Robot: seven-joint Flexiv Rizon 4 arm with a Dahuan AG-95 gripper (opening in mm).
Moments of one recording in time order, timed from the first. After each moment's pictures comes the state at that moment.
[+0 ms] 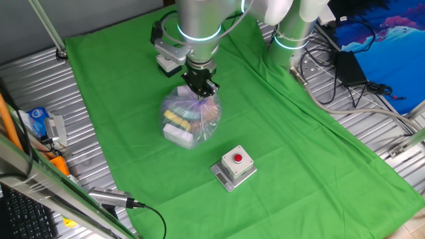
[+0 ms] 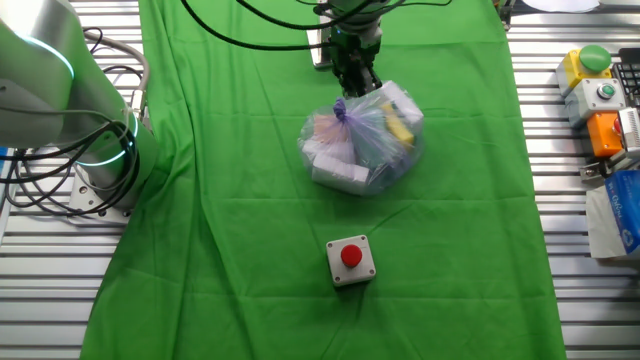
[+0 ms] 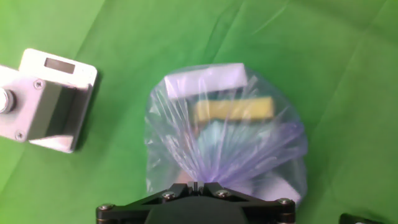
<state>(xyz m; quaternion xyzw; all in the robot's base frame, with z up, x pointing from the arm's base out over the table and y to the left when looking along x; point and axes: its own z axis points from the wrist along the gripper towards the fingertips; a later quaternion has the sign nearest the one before) 0.409 0.077 0.154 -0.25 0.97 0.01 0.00</state>
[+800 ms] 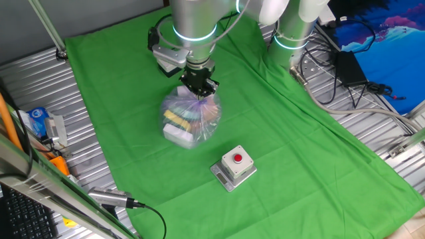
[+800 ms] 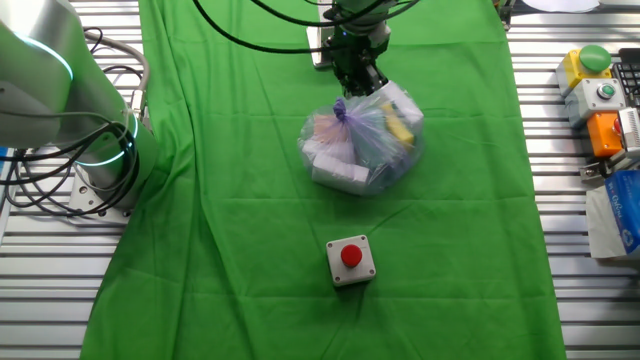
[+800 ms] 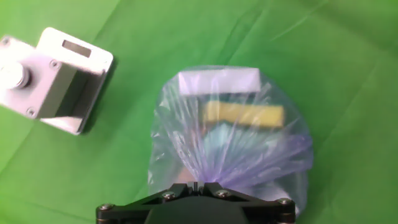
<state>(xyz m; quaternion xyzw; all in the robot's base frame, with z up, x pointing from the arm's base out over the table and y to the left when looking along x) 0.412 0.077 0.152 -0.33 0.94 0.01 -0.01</state>
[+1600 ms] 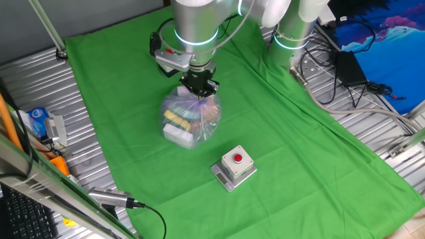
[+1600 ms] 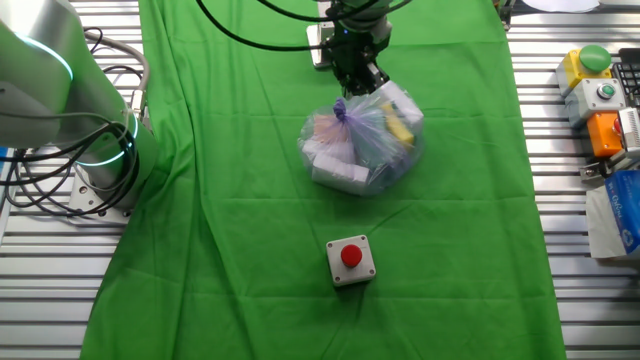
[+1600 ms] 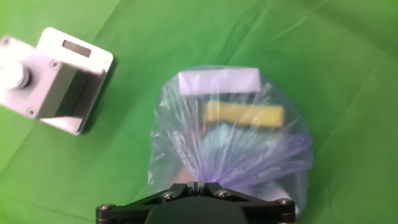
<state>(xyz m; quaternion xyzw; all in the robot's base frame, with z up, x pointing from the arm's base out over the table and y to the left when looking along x) 0.406 0.081 0.152 -0.35 0.94 0.00 -0.02</state>
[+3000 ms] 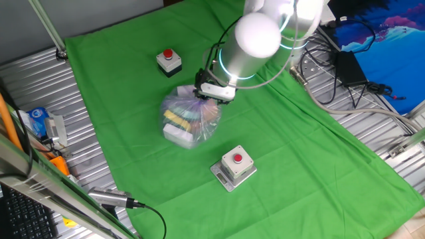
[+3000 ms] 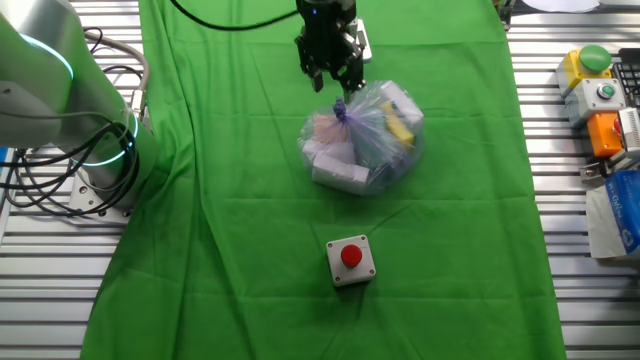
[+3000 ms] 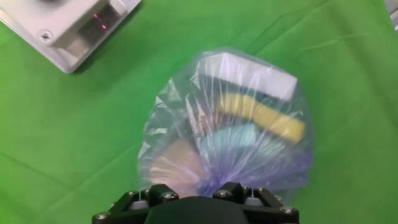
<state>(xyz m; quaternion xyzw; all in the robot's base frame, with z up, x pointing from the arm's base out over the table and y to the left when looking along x) 0.389 0.088 0.124 -0.46 0.88 -0.16 -0.02</state>
